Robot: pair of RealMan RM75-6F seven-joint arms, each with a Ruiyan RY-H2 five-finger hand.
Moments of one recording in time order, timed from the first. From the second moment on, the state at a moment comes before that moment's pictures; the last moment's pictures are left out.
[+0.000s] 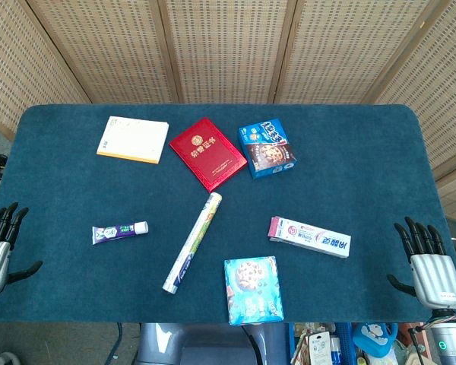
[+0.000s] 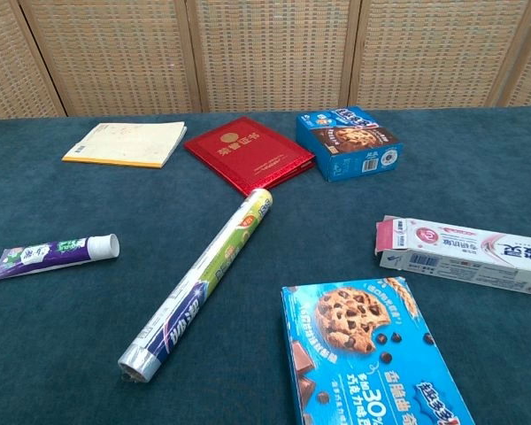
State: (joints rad) left arm -0.09 -1.14 -0.05 -1.62 1.47 1.49 0.15; right arm 0.08 -1.14 0.05 -1.61 -1.50 1.46 -0.15
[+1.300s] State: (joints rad) left arm -0.11 -1.16 -0.06 -1.63 1.48 1.48 0.20; right arm 0.08 -1.15 0.03 -1.62 -1.52 1.44 -0.18
